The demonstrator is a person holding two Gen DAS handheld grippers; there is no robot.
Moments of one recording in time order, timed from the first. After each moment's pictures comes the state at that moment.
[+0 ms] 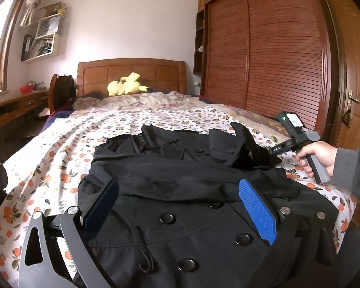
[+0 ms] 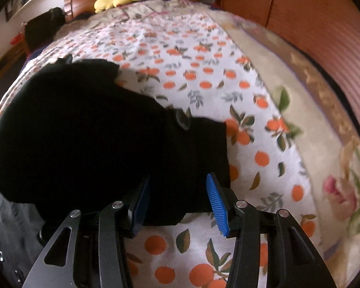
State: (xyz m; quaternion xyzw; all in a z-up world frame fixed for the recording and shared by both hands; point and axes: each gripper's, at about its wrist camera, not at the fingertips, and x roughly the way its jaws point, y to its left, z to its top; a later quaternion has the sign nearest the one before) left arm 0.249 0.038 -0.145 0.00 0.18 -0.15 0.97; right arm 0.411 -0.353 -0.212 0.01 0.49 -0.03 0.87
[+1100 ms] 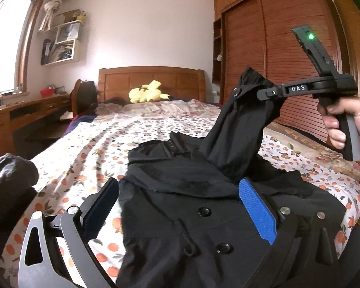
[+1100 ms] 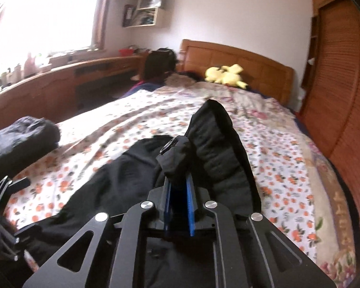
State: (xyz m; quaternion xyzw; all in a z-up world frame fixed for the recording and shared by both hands) left arm 0.208 0.096 -0.131 0.00 0.16 -0.09 0.98; right arm 0.285 -0.126 -0.031 -0.13 0.27 0.22 0.93
